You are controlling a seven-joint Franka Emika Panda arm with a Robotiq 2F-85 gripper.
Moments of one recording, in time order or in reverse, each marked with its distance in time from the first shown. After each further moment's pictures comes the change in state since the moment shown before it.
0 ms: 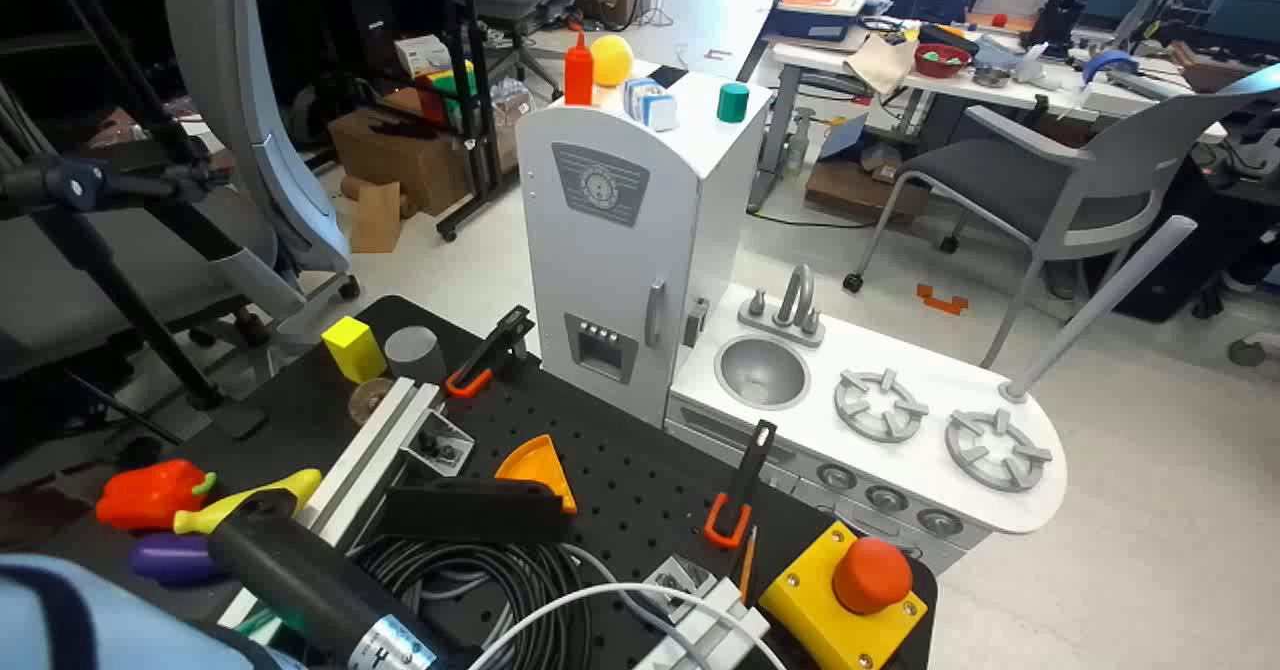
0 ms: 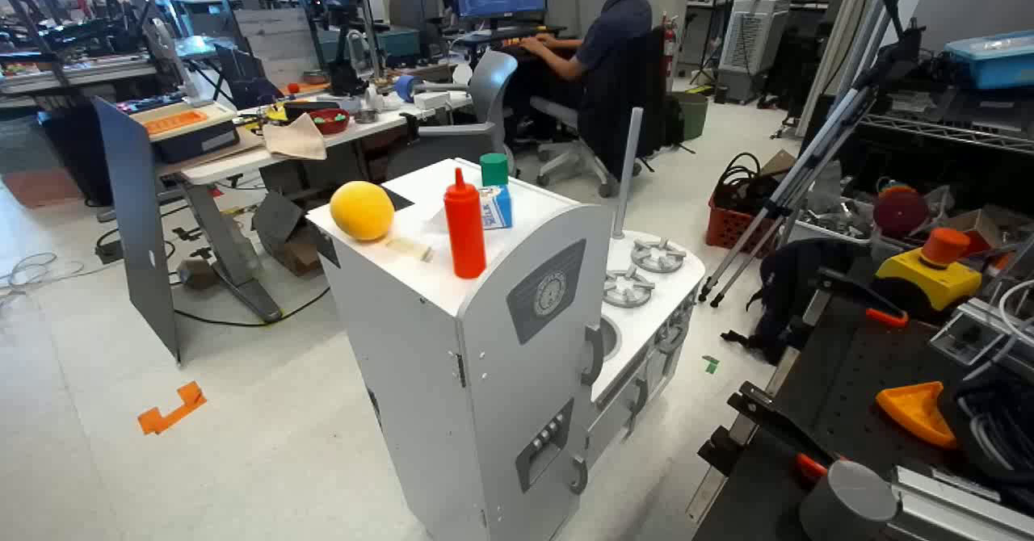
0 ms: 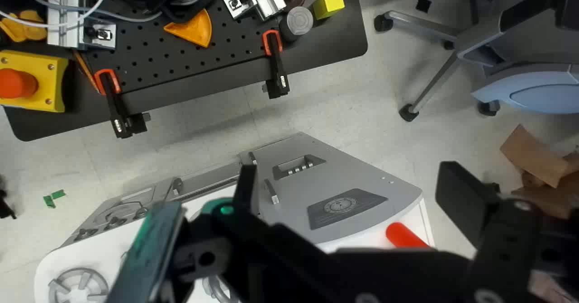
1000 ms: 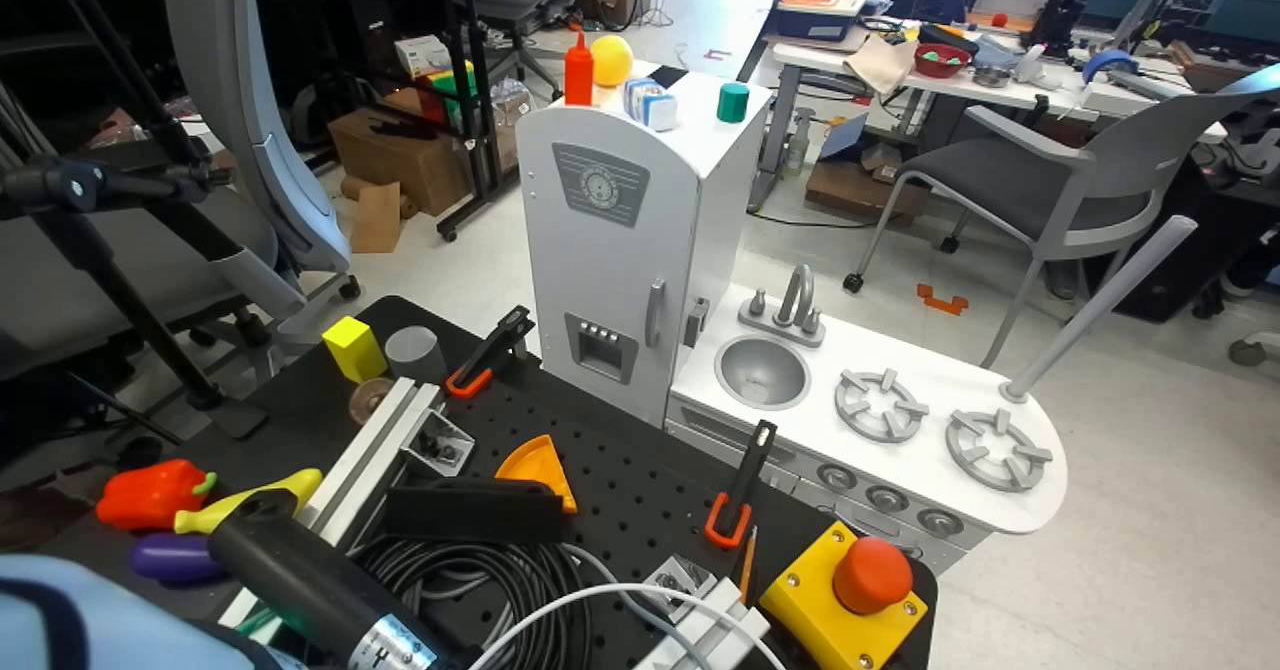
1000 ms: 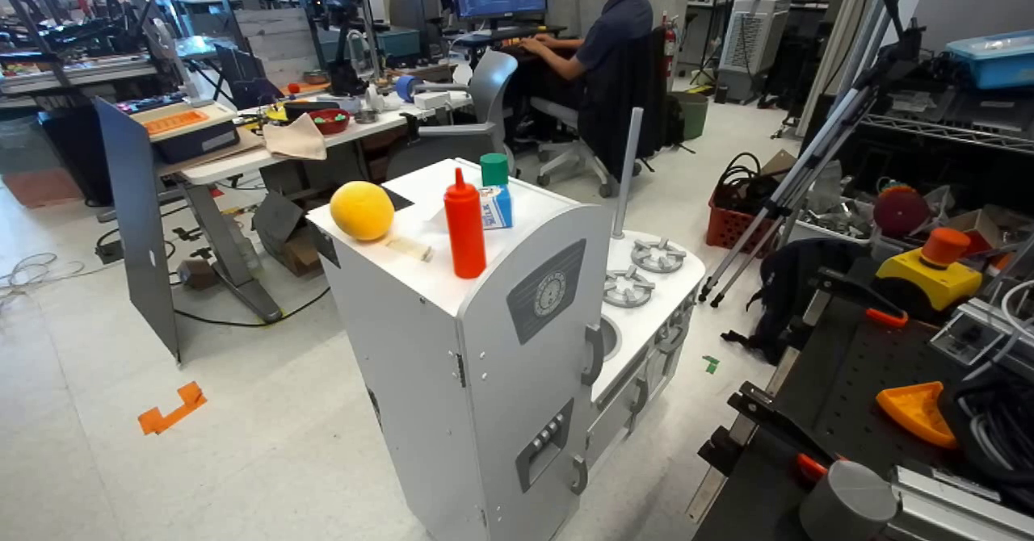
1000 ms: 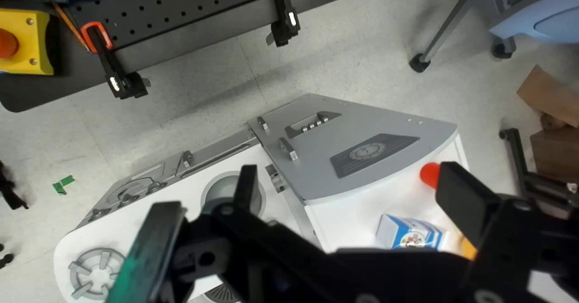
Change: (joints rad) arm -0.055 0.130 -0.009 0.001 -0.001 0.188 0.005
